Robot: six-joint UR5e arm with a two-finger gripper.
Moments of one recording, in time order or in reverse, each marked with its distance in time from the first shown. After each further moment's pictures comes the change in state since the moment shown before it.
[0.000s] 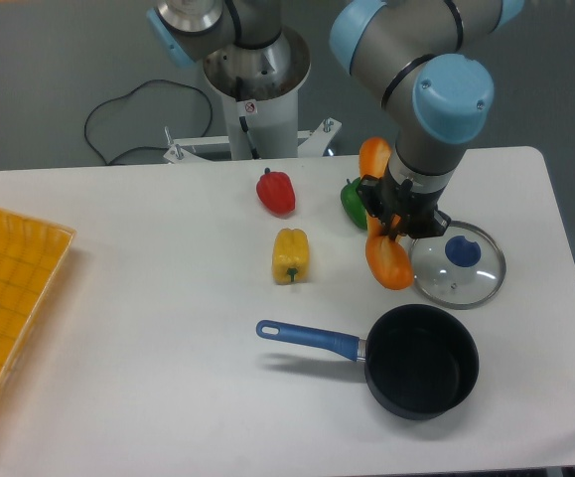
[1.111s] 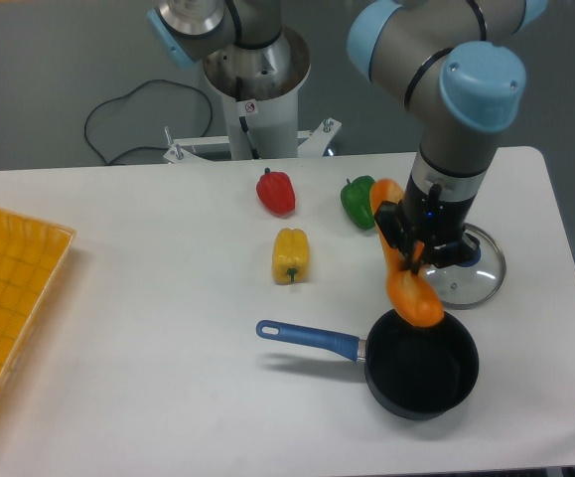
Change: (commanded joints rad) arm 0.006 -0.064 0.111 0.291 -0.202 -0.149
